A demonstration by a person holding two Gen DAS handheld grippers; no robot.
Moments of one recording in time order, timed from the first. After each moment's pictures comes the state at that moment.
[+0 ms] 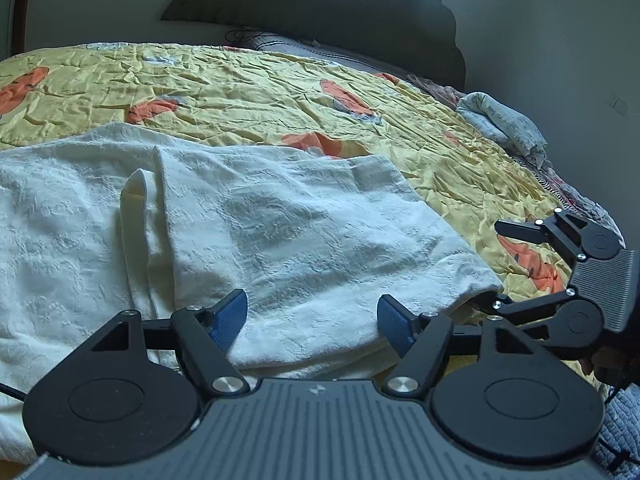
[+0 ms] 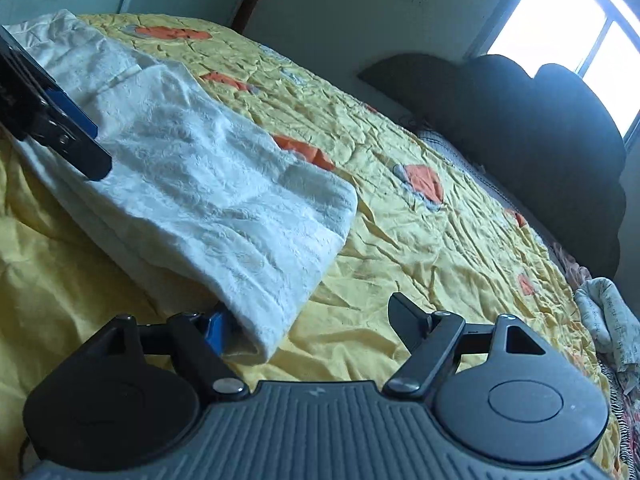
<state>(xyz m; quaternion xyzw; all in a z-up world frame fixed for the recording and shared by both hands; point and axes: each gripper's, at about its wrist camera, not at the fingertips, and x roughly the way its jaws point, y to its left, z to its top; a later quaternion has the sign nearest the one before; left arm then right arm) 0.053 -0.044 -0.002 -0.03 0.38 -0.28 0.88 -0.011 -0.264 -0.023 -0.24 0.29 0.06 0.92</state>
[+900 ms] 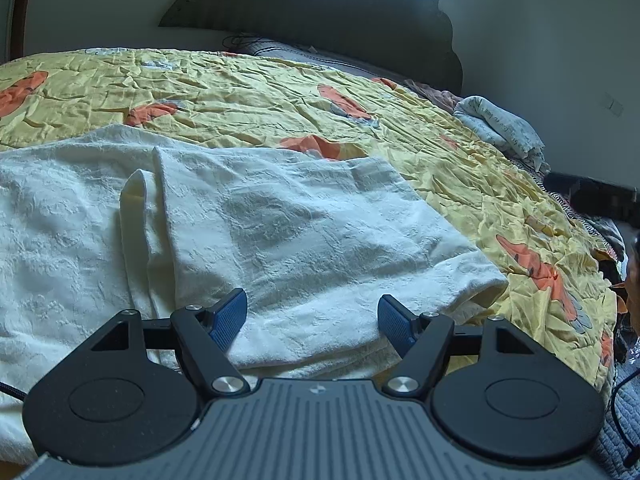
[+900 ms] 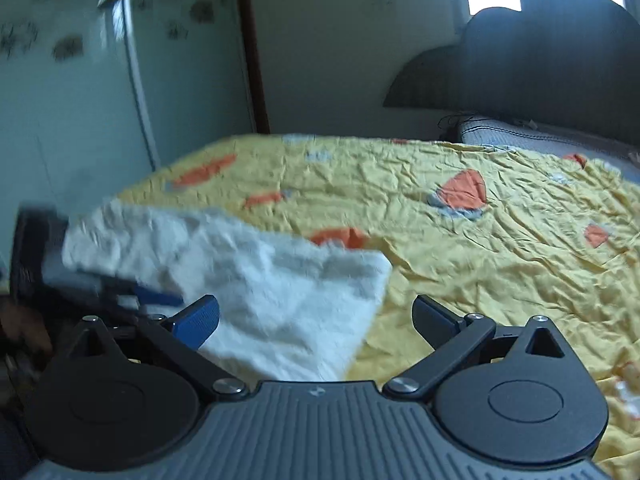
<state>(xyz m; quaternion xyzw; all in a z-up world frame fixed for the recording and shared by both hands) 0.051 -0.044 -0.005 -0.03 0.37 -0.28 0.89 -0.016 -0.330 0.065 0.08 0.26 0.20 0.94</state>
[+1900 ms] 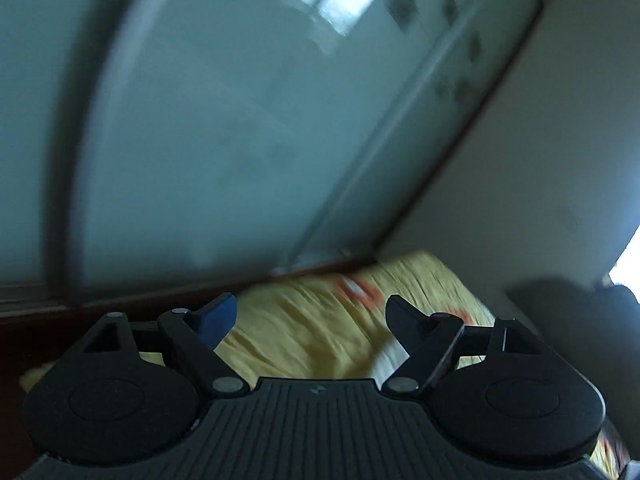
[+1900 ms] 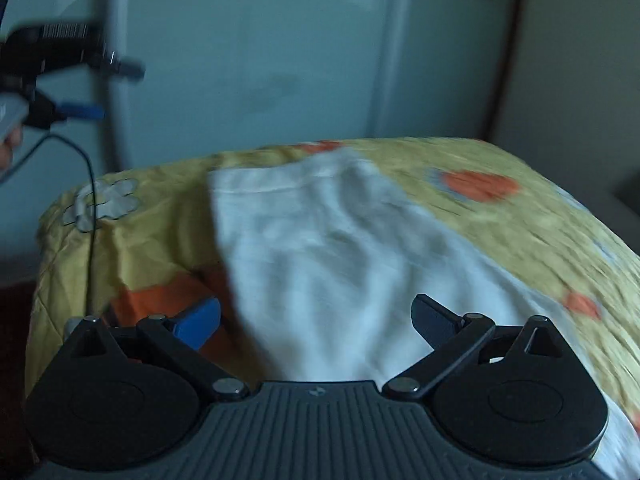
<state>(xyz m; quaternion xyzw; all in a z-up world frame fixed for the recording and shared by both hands) -0.127 0.308 0.102 -0.31 0.12 0.27 0.90 0.030 0.057 0.022 -0.21 0.23 0.46 0.83</state>
